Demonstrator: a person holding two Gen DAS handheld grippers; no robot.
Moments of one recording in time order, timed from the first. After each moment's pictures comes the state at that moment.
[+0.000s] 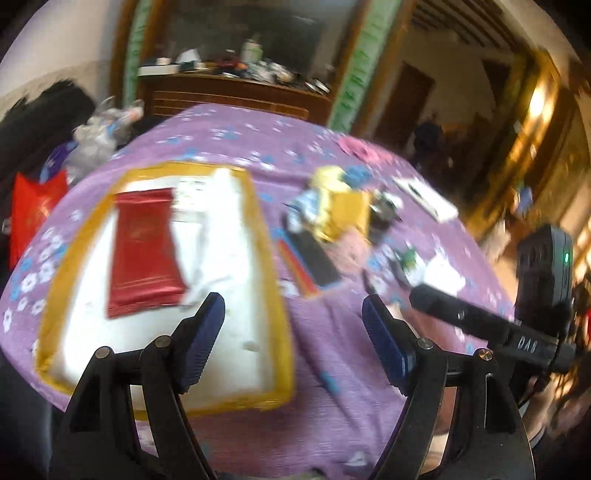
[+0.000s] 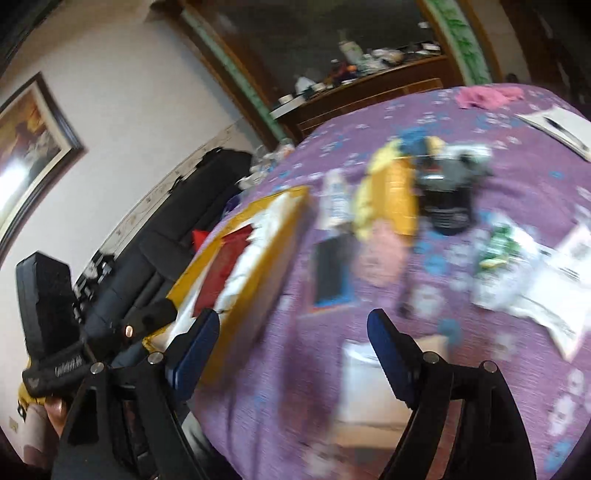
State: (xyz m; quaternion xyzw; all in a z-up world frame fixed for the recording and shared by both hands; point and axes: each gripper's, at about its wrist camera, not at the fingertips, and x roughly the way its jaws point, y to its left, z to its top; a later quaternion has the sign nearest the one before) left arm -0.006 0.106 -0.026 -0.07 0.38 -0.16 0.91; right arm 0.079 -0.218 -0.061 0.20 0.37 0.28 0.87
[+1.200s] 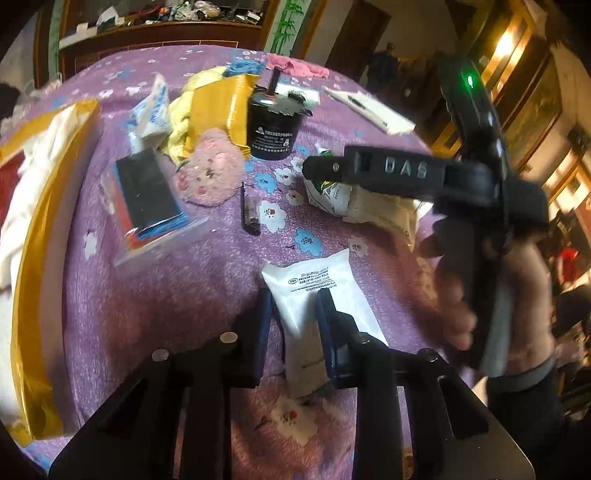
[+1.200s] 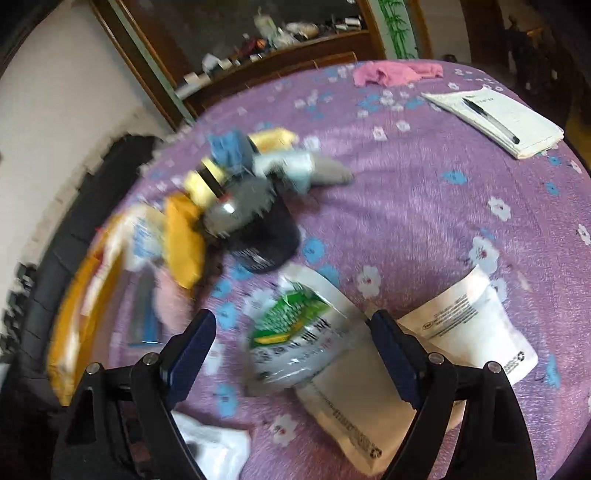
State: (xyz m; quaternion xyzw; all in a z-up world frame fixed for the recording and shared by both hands) left arm 0.019 -0.014 -0.091 -0.05 0.47 -0.26 0.84; right arm 0.162 -0.282 -0.098 0.12 0.46 0.13 0.87
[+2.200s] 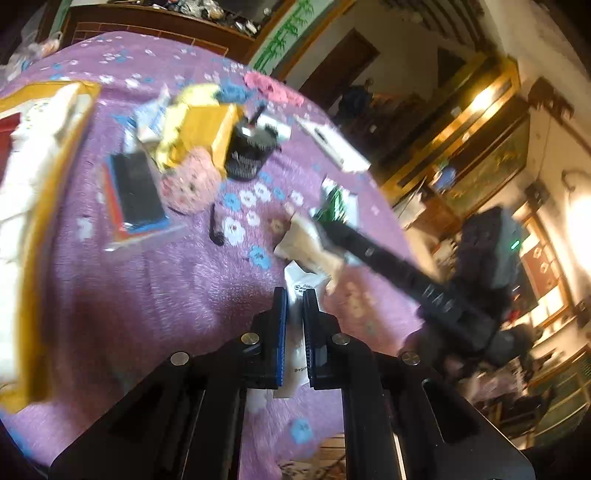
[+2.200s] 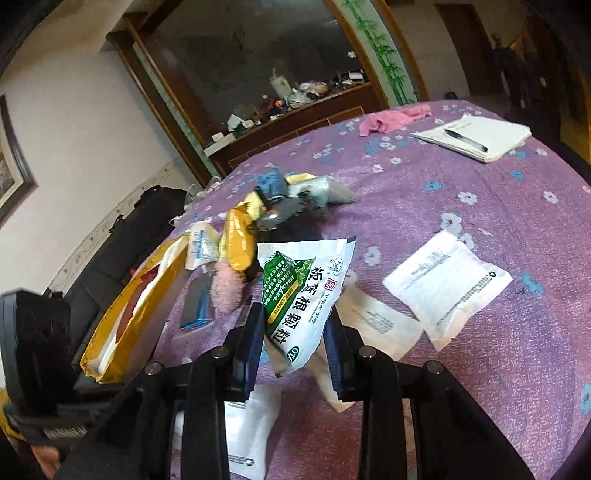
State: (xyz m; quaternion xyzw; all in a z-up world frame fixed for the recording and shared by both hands) left arm 0.013 0.021 -0.060 -0.18 0.45 -0.32 0.82; right arm 0.071 -0.300 -0.072 0.21 0.33 0.19 0.90
